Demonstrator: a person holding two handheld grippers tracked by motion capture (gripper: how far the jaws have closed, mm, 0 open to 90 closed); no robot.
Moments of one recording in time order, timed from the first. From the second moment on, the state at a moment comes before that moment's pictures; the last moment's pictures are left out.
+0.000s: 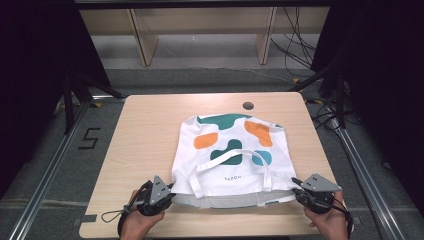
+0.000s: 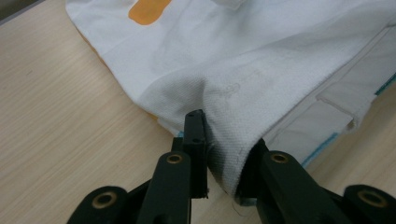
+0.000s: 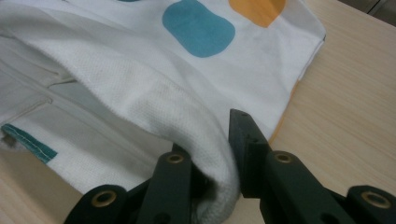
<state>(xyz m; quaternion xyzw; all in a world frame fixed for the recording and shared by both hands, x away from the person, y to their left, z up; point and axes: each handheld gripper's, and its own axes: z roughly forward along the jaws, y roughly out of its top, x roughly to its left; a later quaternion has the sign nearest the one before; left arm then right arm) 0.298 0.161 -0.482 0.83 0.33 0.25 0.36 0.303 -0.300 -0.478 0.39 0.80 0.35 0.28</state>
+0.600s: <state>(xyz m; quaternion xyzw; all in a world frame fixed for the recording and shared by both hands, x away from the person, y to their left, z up) 0.303 0.170 -0.460 0.82 0.31 0.24 0.42 0.295 -0.310 -0.453 0.38 0.78 0.41 0.28</state>
